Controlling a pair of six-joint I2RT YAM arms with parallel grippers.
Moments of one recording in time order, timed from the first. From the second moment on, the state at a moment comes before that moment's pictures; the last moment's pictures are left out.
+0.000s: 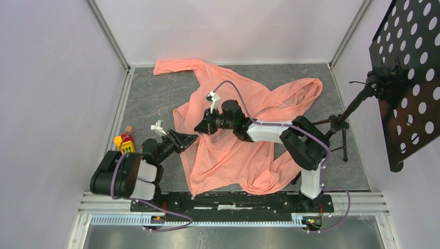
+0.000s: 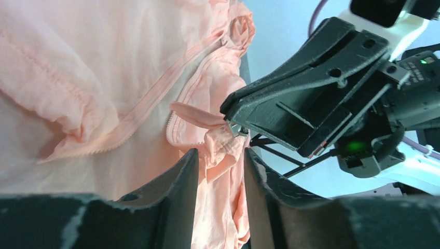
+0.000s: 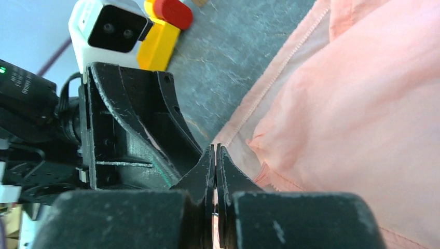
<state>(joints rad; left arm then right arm) -0.10 1.46 0.01 1.33 0.63 -1.14 0.84 1.92 1.12 0.47 -0.43 0.48</state>
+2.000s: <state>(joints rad) -0.21 0.82 0.01 0.90 0.58 -0.96 0.80 2.02 1.00 1.17 -0.63 1.21</state>
